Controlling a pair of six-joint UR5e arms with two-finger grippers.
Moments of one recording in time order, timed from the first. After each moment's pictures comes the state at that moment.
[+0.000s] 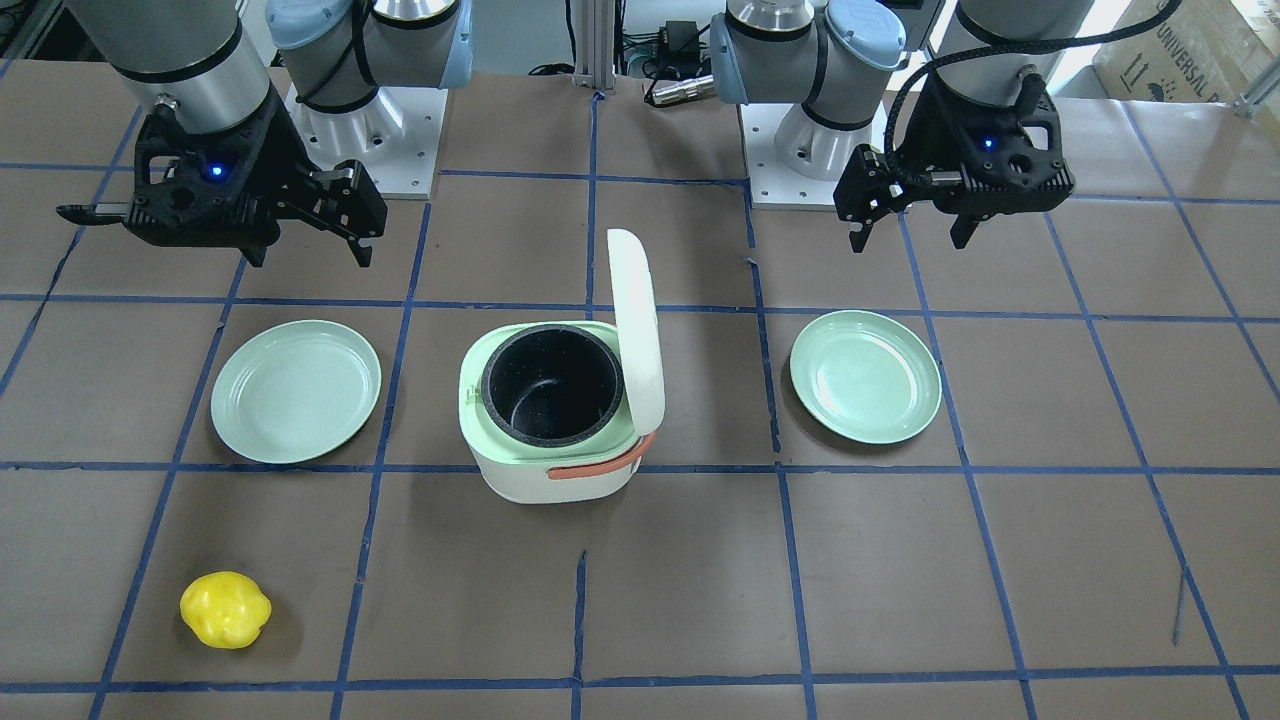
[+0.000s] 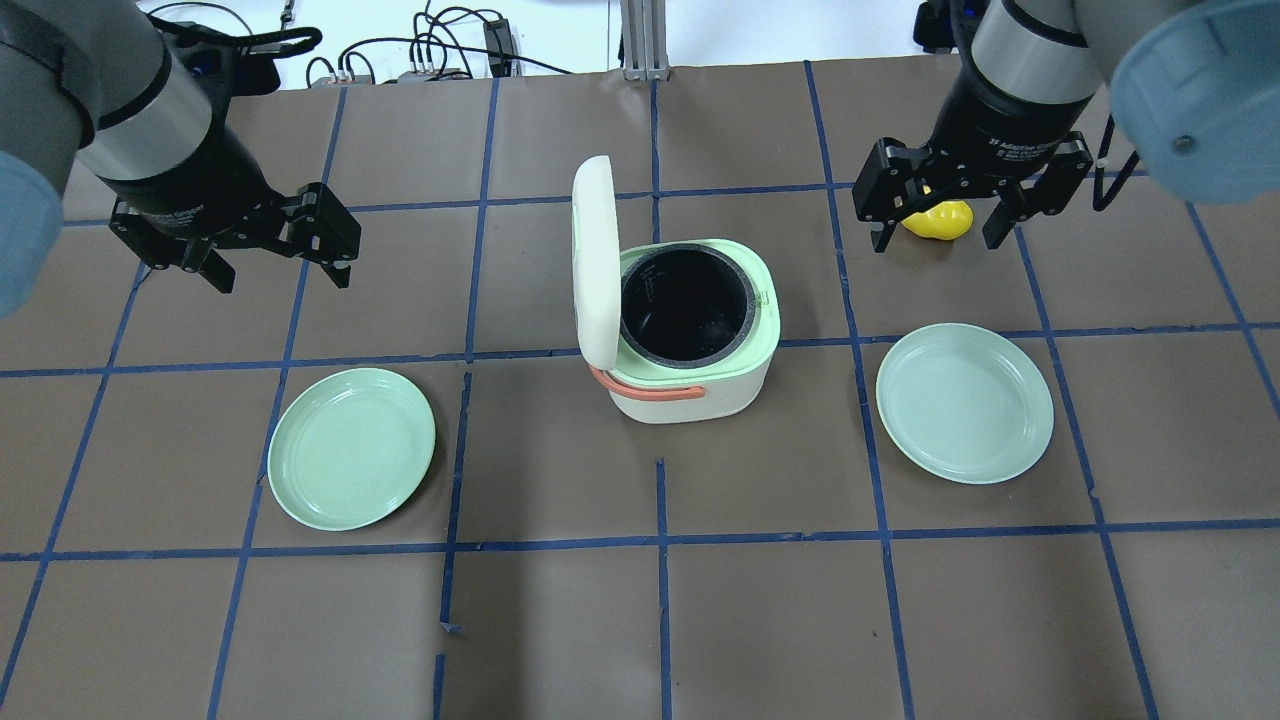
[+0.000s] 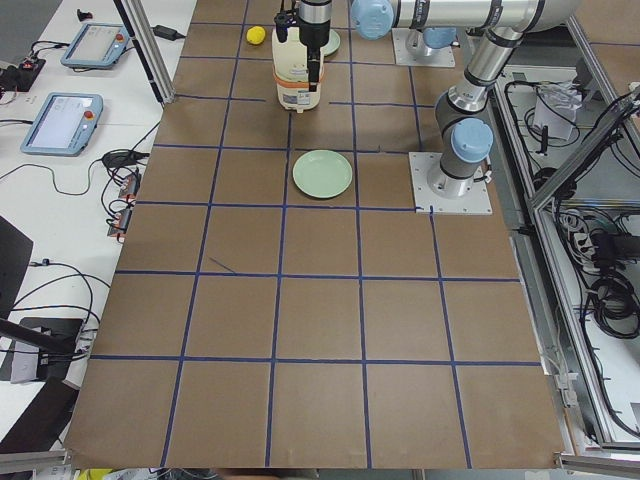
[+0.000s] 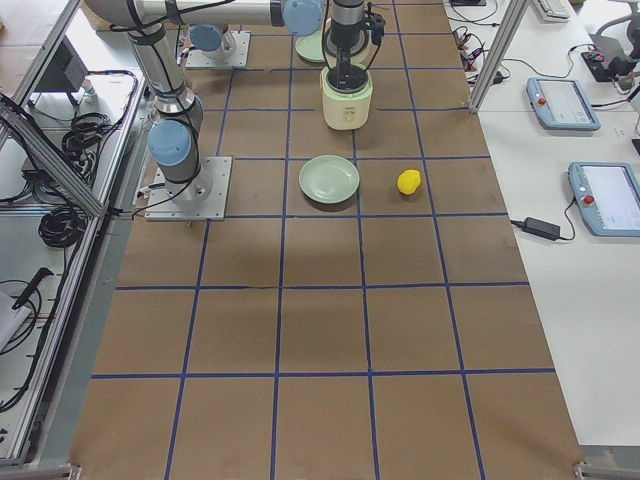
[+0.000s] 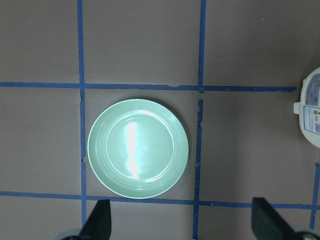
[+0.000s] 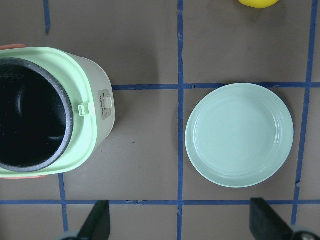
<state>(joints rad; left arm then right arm) -1.51 -1.48 -1.67 -1.53 1.62 0.03 1.58 -1.57 1.58 -1.57 -1.54 0.01</state>
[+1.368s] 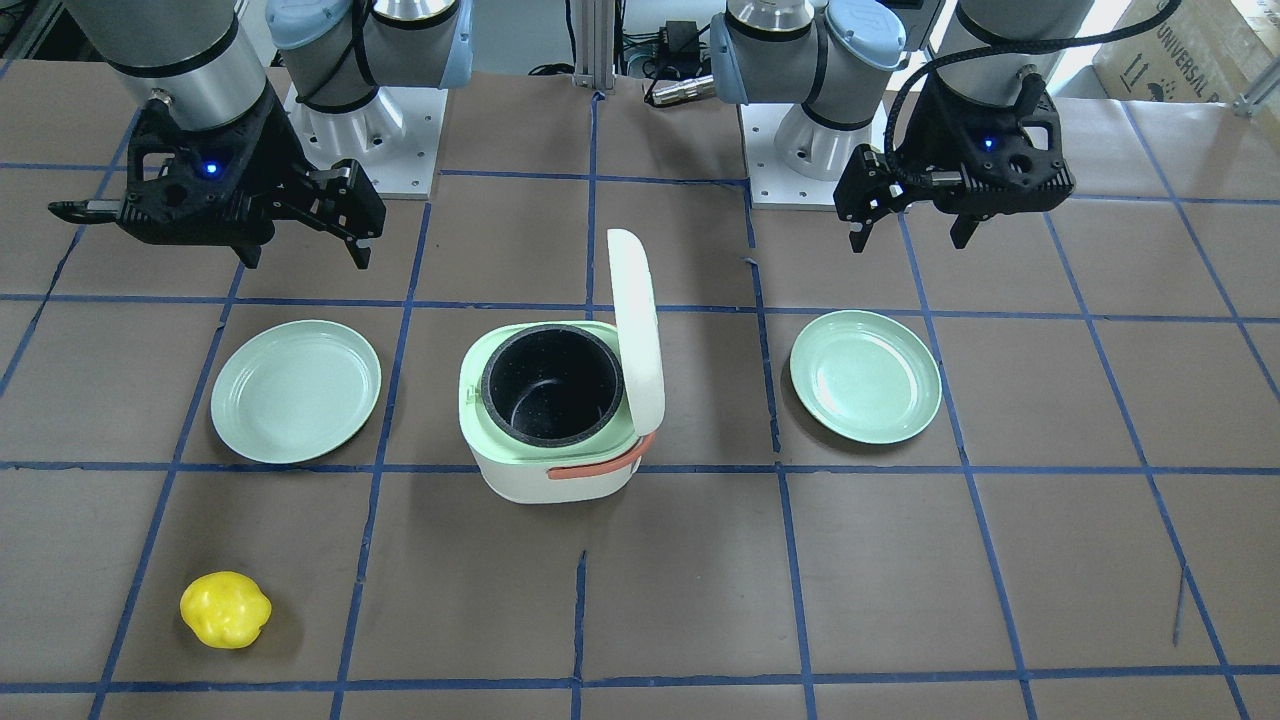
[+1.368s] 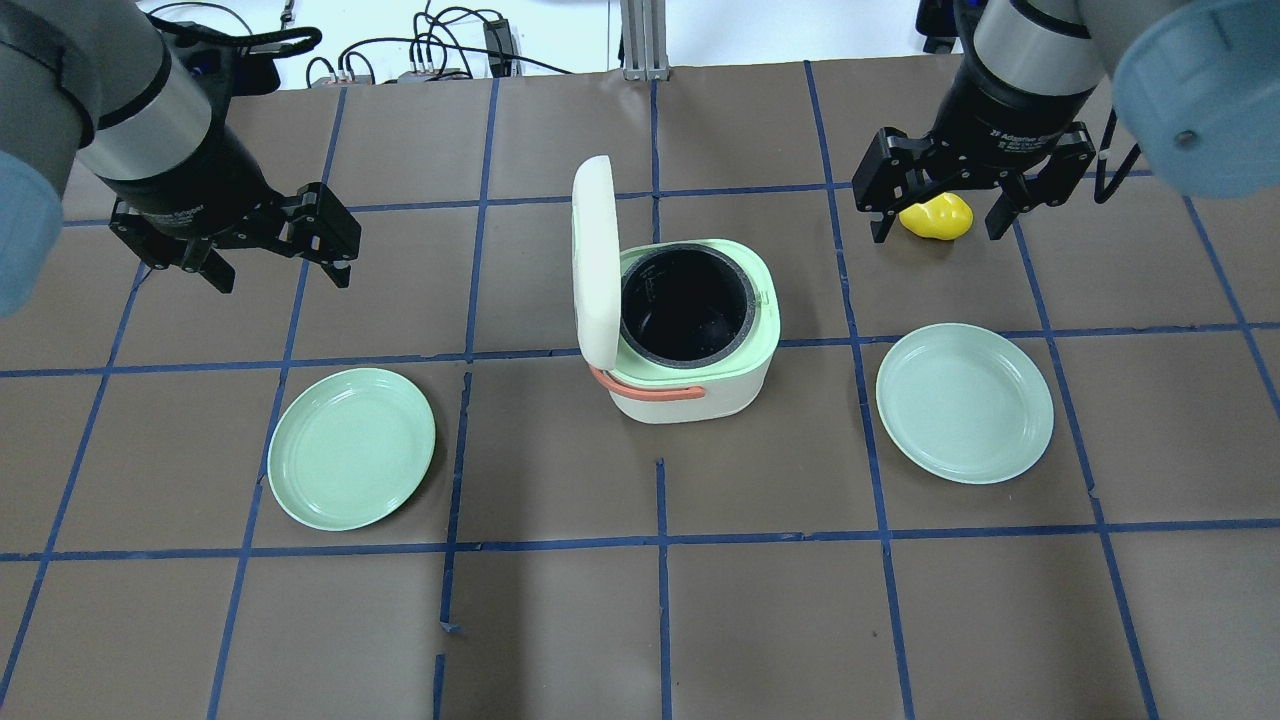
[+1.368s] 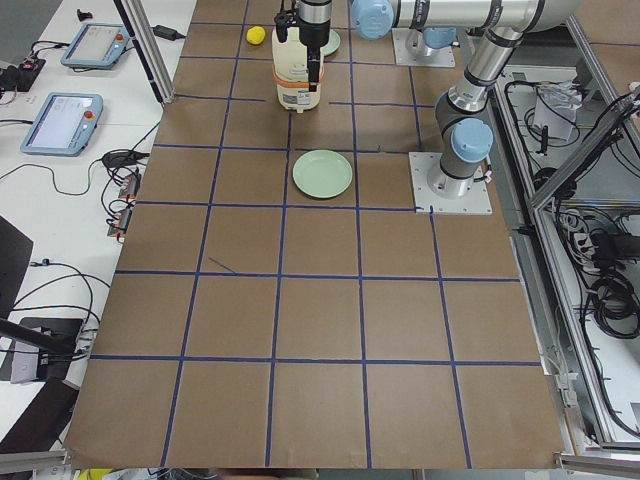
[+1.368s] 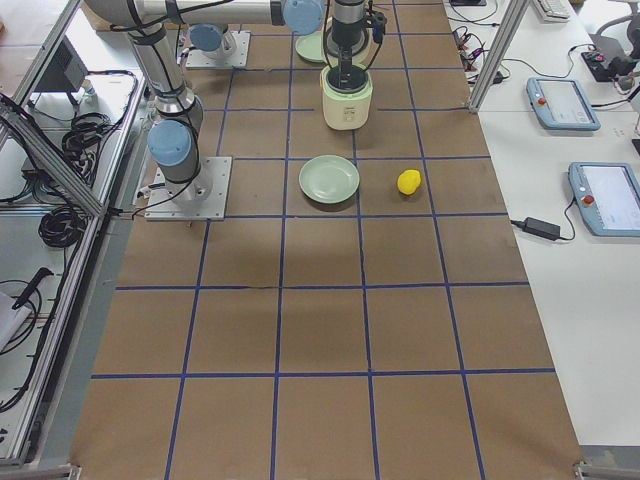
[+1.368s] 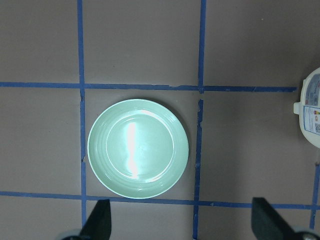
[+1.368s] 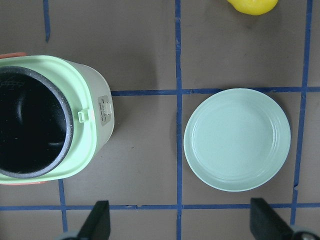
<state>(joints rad) -1.51 -1.48 -1.67 -1.53 1.62 0.03 1.58 -1.56 1.58 -1.58 -1.55 0.02</state>
